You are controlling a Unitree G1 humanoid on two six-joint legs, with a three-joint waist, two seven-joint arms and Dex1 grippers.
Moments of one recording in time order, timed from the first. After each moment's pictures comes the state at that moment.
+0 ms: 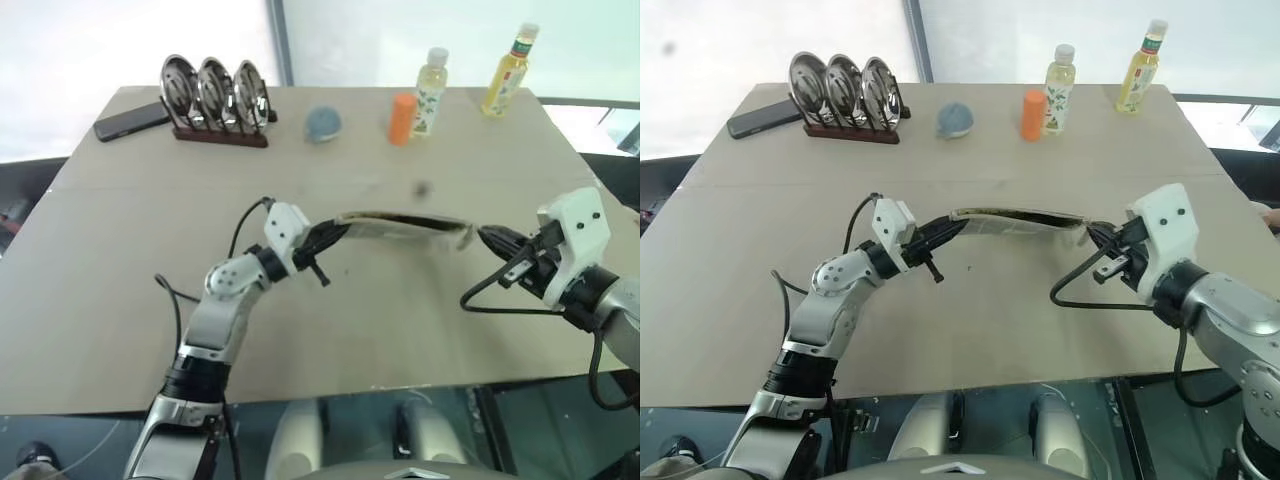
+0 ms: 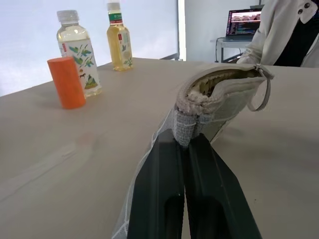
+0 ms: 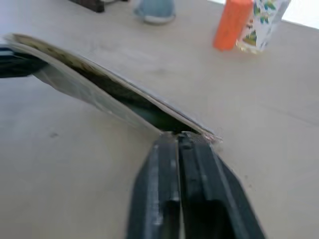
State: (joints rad) left arm -0.35 0.38 -0.09 0.00 -0.30 0.04 -0.78; right arm -0.26 -0.55 -0.39 -0.92 0.90 1.26 0.17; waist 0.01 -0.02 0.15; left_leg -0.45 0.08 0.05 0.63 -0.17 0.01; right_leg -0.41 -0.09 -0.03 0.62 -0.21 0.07
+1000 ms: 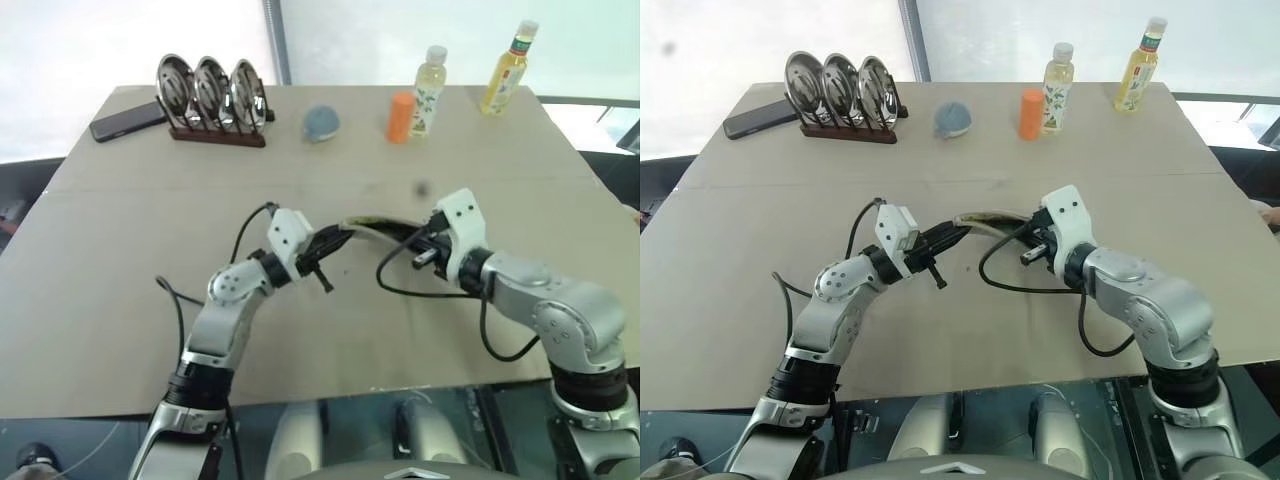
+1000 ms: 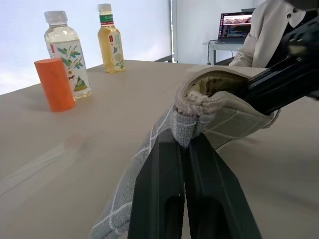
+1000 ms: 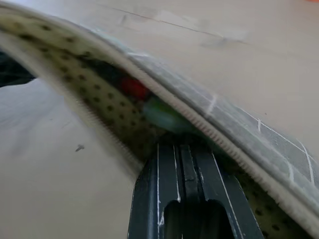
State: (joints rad) left arm -0.32 0.35 -0.09 -0.03 -0.30 0.02 -0.80; right arm -0.42 -0.34 0.03 -0.51 0.62 1.16 0.12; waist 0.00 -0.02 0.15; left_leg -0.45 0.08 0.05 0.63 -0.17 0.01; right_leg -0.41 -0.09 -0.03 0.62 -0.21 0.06
